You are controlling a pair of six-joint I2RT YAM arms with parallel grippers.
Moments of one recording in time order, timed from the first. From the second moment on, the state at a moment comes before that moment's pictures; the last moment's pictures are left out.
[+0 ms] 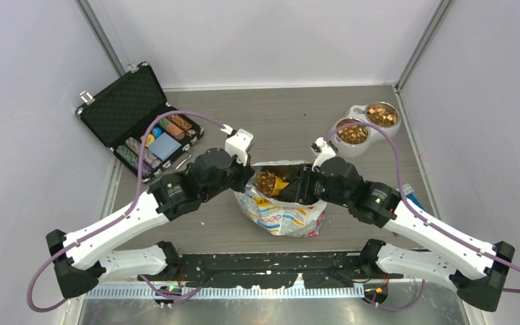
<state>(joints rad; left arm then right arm) -0.98 1.03 1.07 -0.50 -0.28 -0.26 0.91 0.92 0.90 -0.52 0.02 0.85</state>
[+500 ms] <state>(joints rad) -0.98 1.07 1.09 -0.47 -0.23 -0.26 0.90 0.91 0.95 -0.61 0.04 0.88</state>
